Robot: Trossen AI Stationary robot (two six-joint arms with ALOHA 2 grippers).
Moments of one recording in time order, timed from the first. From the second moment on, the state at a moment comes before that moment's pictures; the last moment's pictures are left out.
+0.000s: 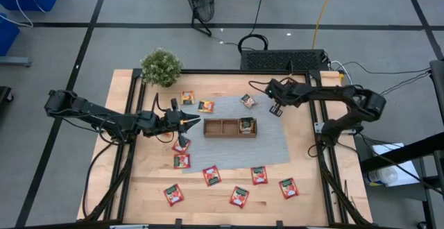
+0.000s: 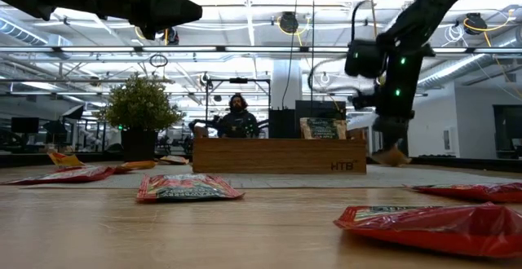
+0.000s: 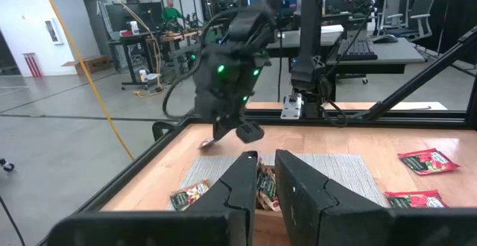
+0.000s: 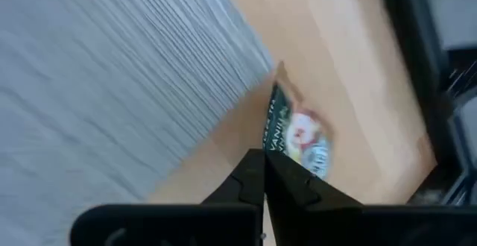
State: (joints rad) left arm -0.16 1.06 0.41 0.65 -0.40 0.08; right arm -0.55 1.45 0.73 -0.53 0.42 -0.07
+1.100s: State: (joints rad) left arm -0.16 1.06 0.41 0.65 -0.40 0.08; right arm 0.11 1.21 0.71 -0.21 0.13 0.07
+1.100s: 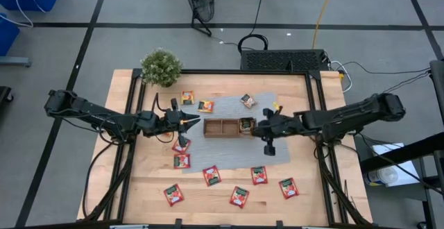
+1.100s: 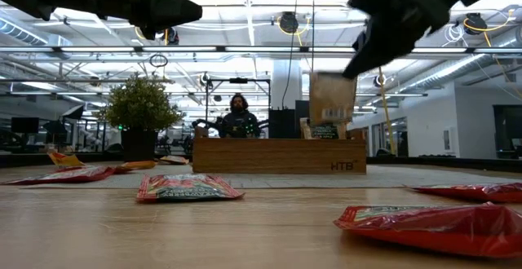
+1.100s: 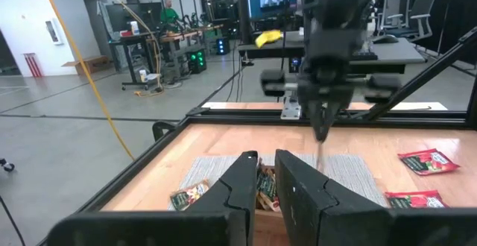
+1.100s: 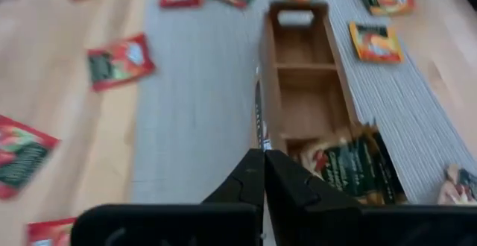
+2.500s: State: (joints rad) left arm -0.16 1.06 0.41 0.65 -0.40 0.08; right arm -0.02 1.36 0.69 -0.16 0.23 0.09
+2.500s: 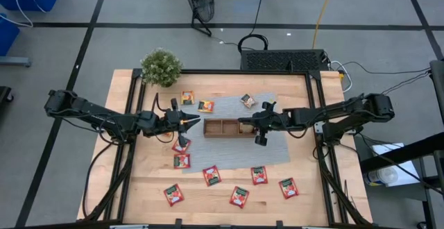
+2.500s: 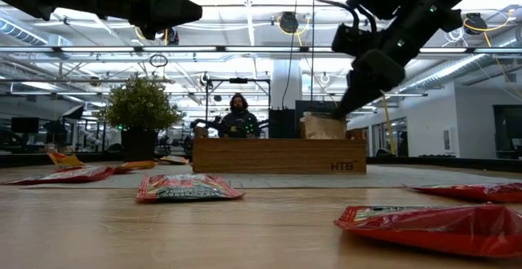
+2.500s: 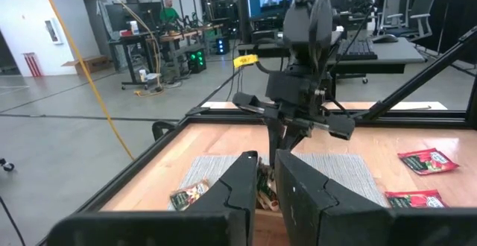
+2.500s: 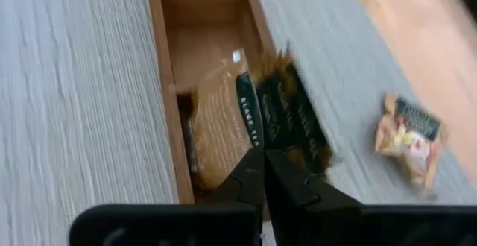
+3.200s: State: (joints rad) left arm -0.16 1.06 0.41 0.65 -0.40 0.08; right arm 0.05 1.33 0.72 -0.01 0.18 -0.07
